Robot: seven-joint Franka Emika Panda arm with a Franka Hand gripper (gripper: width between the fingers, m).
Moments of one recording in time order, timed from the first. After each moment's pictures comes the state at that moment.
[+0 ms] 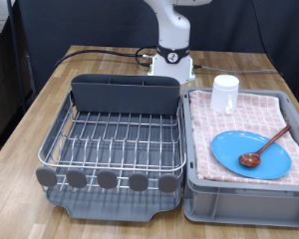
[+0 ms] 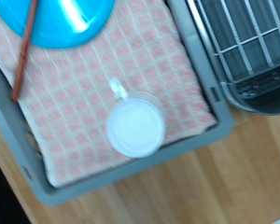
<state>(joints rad) 0.01 -0.60 0.17 -2.37 0.12 1.85 1.34</state>
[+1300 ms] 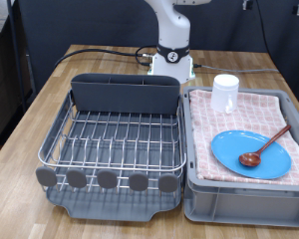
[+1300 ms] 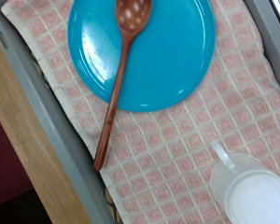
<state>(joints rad) 0.01 -0.29 0.35 -2.21 0.03 2.10 1.58</state>
